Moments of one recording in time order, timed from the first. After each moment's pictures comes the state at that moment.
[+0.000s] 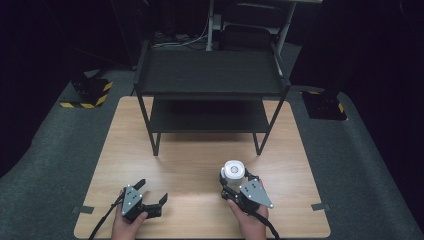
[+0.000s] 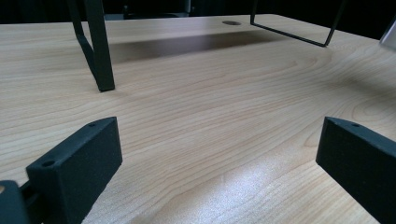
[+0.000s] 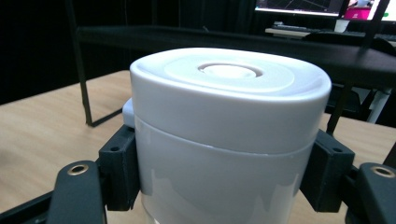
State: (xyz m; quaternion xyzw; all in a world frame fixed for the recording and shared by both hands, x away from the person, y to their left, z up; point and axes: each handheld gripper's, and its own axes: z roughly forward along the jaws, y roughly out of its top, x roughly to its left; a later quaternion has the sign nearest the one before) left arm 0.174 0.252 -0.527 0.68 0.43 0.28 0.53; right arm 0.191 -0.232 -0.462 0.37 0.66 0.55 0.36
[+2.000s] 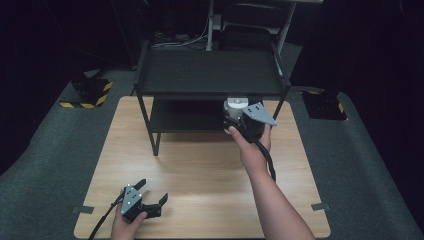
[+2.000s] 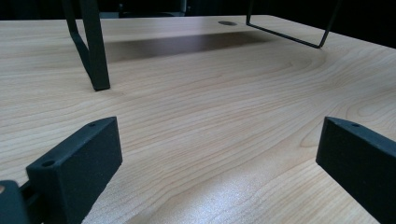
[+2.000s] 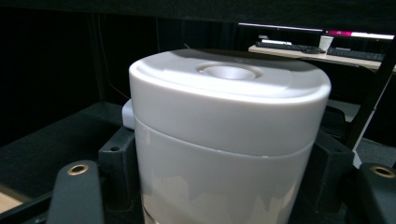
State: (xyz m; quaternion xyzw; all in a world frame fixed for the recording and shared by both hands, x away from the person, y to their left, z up) left arm 0.176 0.256 -0.526 0.68 0.43 0.27 0.53; right arm 0.331 -0.208 -0.337 0.39 0.65 0.54 0.37
